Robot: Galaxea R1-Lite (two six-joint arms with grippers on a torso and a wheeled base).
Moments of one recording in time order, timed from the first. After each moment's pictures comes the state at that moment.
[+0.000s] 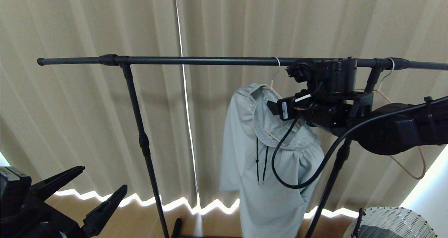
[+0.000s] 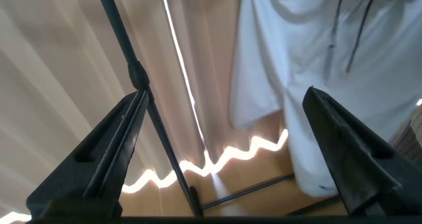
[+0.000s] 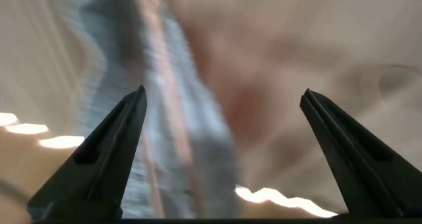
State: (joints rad) left arm -0.40 1.10 -0.02 -0.98 0.08 0.14; right arm 0.49 1.89 -1.22 -0.37 -0.37 0.00
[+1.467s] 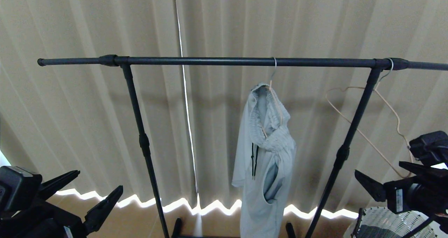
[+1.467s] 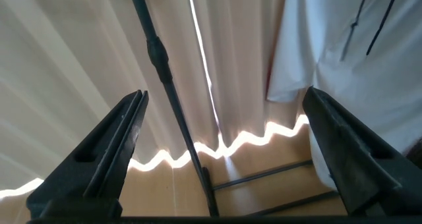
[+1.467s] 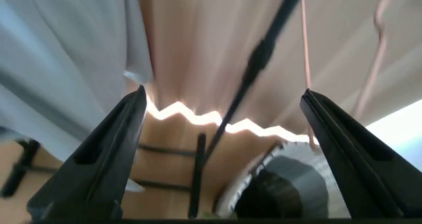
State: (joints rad) left arm -0.31 1.14 0.00 -0.98 0.08 0.15; right arm 0.36 1.19 -0.32 -0.44 -0.38 -0.02
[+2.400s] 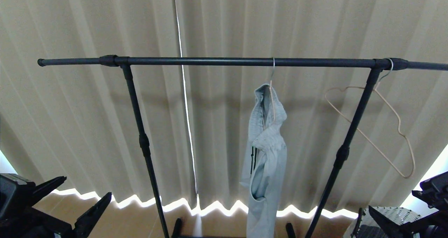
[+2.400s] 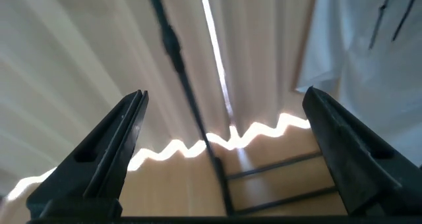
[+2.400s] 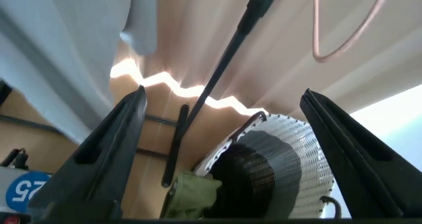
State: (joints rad) left arm -0.23 1.06 0.00 -0.85 0.08 0.23; right arm 0.36 1.07 -0.13 -0.44 -0.36 -0.11
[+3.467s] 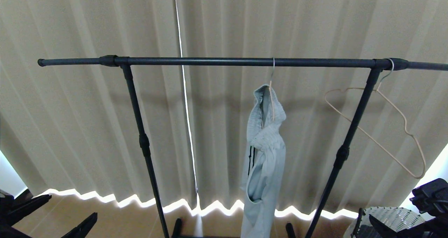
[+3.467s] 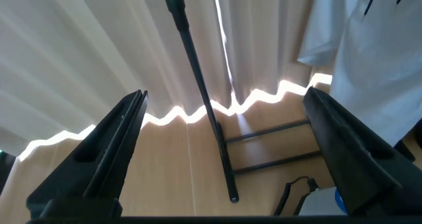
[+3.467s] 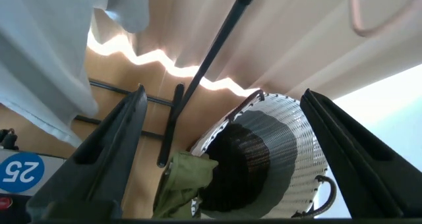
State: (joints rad) left arm -0.24 0.83 -0.15 -0.35 0.08 0.19; right arm 0.33 1.12 -0.10 -0.44 -0.36 -0.11
